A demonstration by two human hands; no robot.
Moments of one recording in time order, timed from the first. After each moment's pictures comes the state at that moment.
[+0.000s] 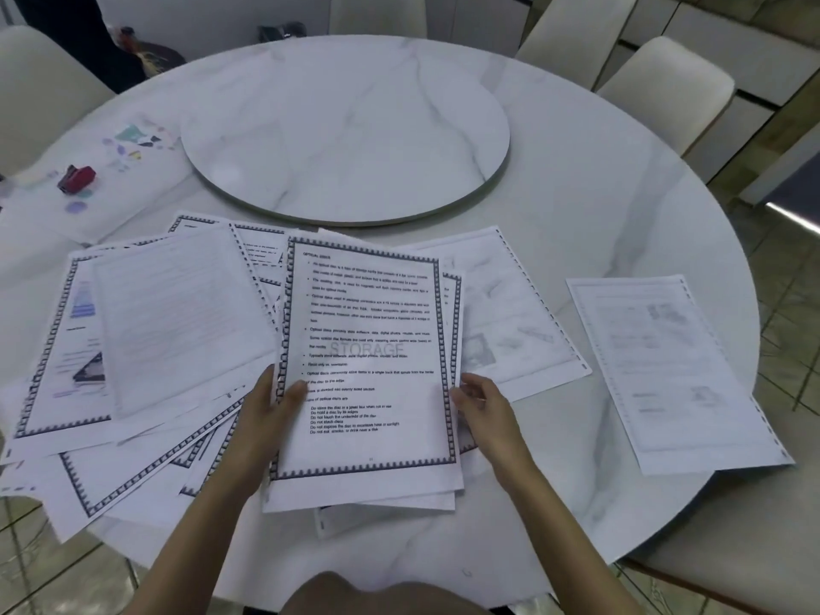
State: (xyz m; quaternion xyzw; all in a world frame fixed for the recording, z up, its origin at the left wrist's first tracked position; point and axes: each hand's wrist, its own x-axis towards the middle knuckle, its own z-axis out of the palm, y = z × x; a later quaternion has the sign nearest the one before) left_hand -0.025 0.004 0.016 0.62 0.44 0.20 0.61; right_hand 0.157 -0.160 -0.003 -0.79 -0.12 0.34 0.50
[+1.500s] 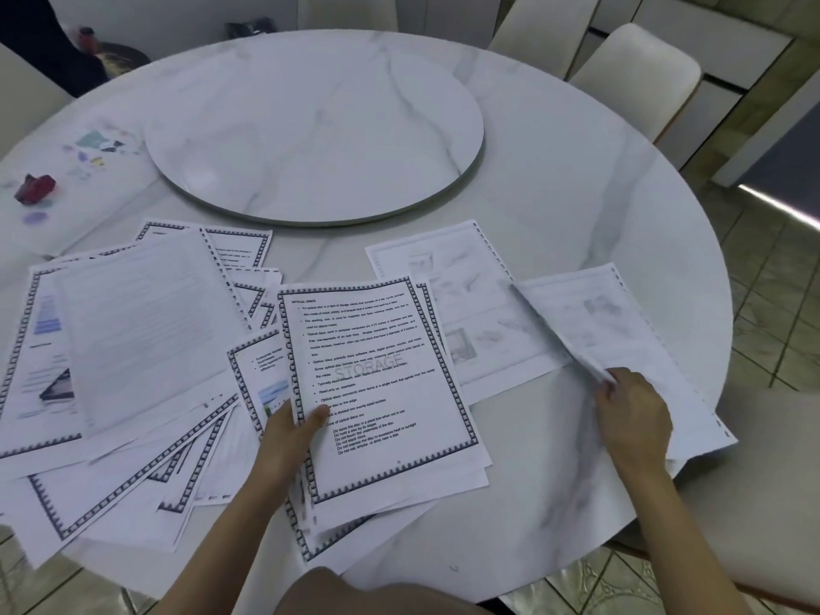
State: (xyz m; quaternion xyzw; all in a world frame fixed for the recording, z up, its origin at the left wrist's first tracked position) left_hand -0.002 -0.018 -0.014 0.60 0.51 0.10 0.61; right_hand 0.266 -0.280 -0.020 -0.96 -0.18 -0.09 0.18
